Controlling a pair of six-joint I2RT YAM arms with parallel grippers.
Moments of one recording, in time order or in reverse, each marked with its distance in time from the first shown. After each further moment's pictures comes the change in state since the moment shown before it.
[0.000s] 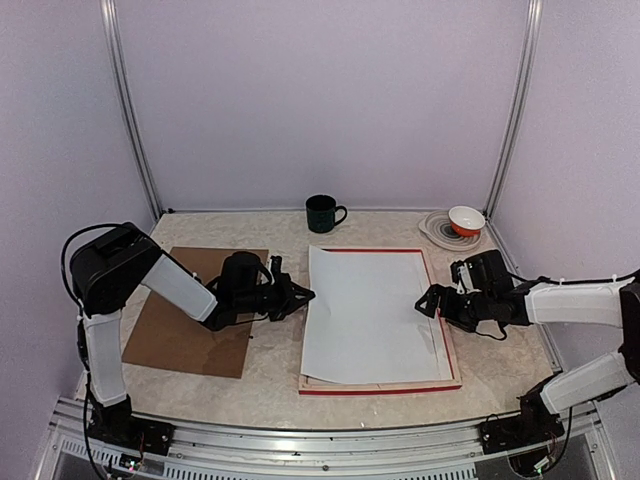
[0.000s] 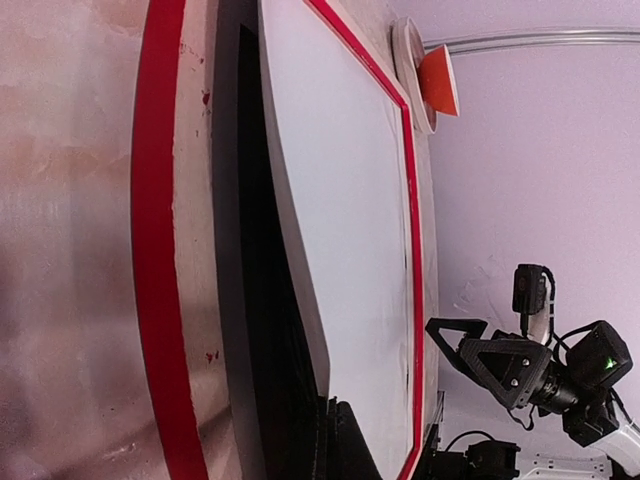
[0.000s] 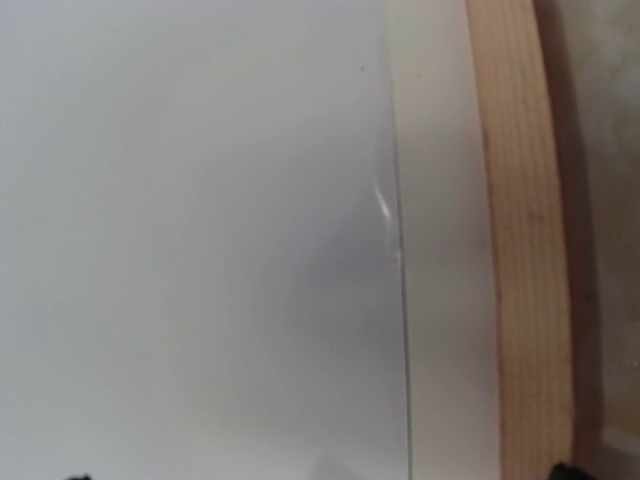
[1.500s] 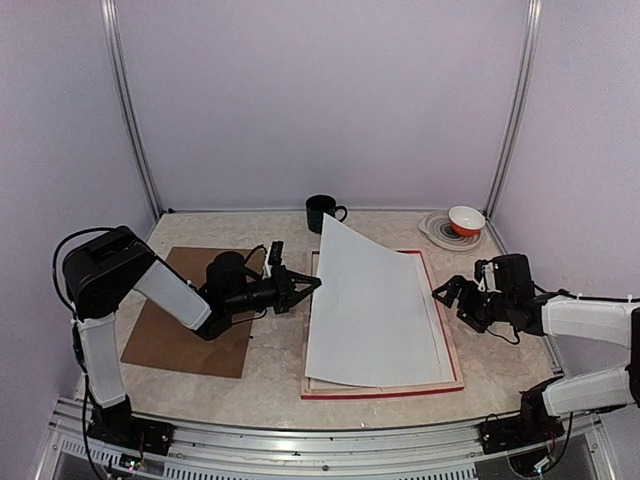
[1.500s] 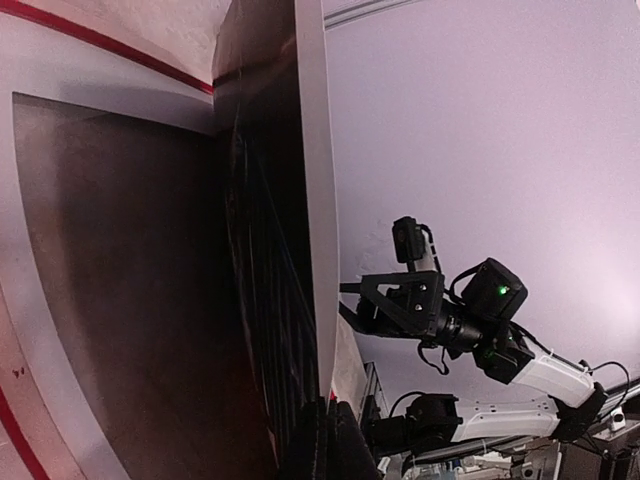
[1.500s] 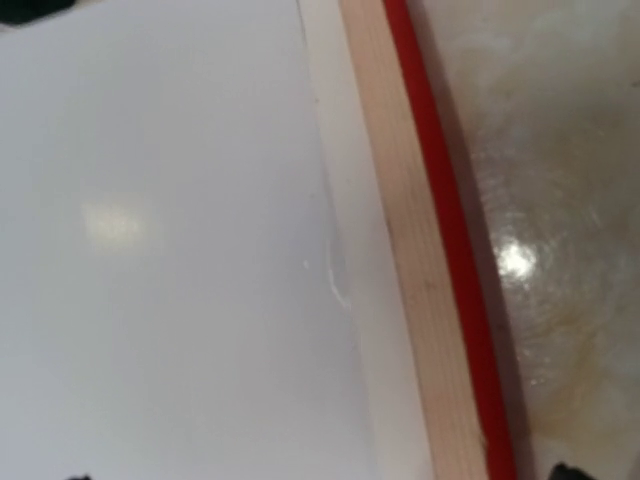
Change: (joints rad) left arm -0.024 -0.050 -0.093 0.327 0.095 0.001; right arm -0.143 -0.132 -0.108 0.101 -0.087 0.108
